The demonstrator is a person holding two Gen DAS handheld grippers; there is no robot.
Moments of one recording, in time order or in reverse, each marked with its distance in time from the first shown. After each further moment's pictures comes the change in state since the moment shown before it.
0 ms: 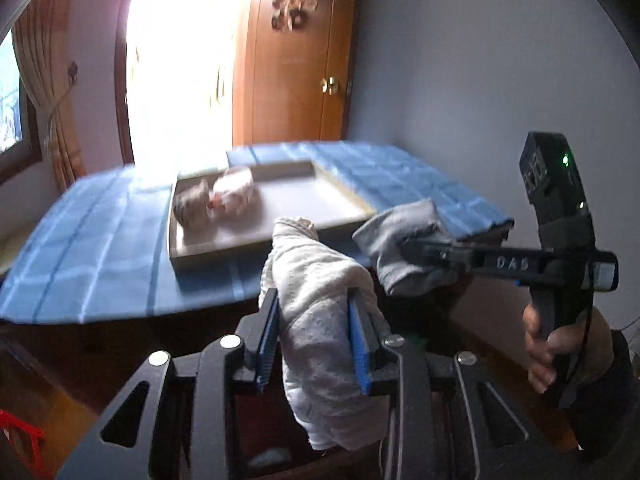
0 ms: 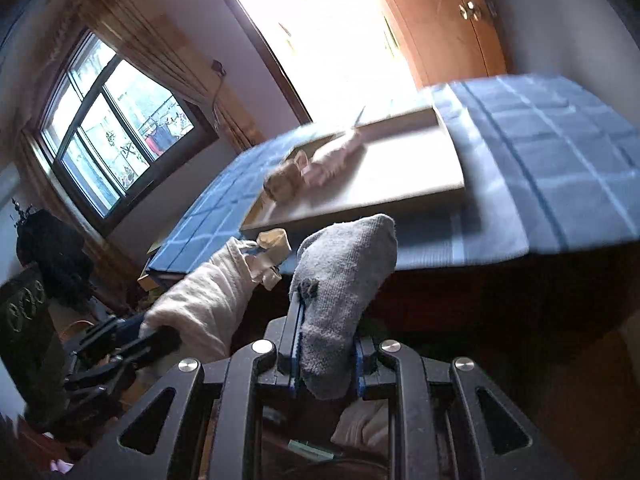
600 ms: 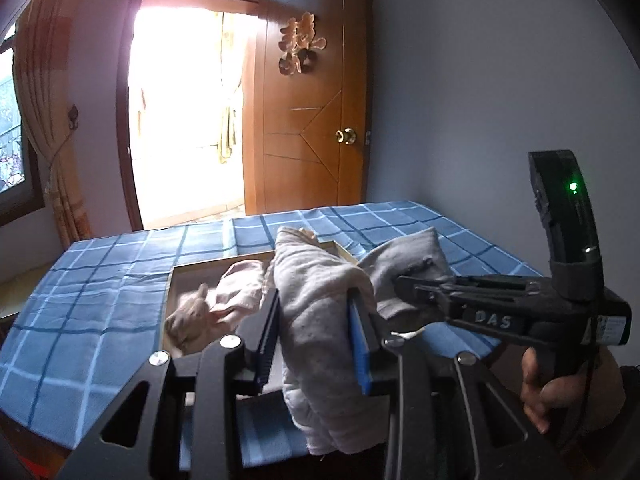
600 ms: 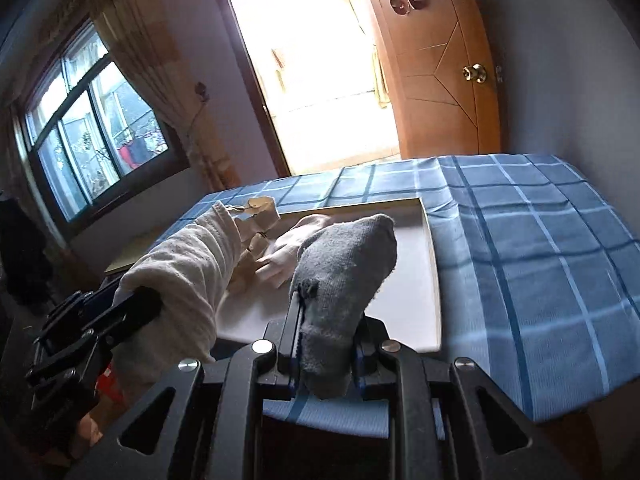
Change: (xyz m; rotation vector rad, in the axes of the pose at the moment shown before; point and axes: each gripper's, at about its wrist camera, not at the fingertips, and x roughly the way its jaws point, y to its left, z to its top) left arm 0.099 0.021 0.101 0.019 -0.149 0.054; right arm 0.059 -0.006 0.115 -0.093 -0.113 -0.150
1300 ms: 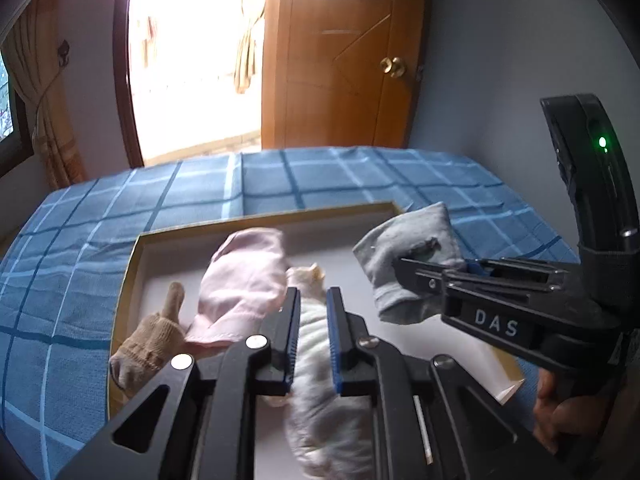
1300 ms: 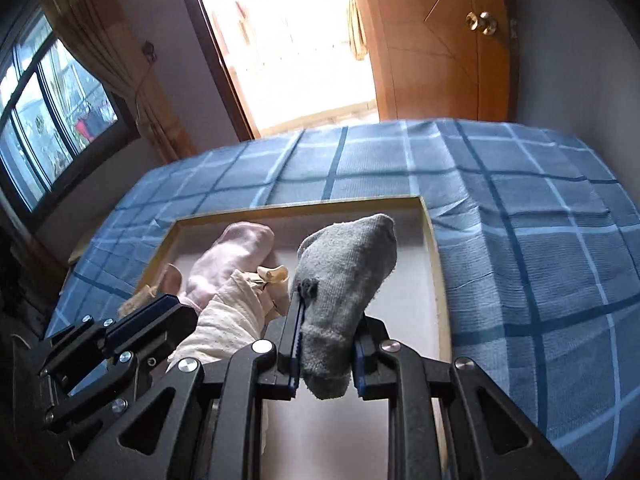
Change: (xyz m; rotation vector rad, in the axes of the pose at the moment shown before) left arm 0.156 0.042 0.011 -0.093 0.269 0.061; right arm 0.157 -0.035 0.061 0.023 0.209 -0.098
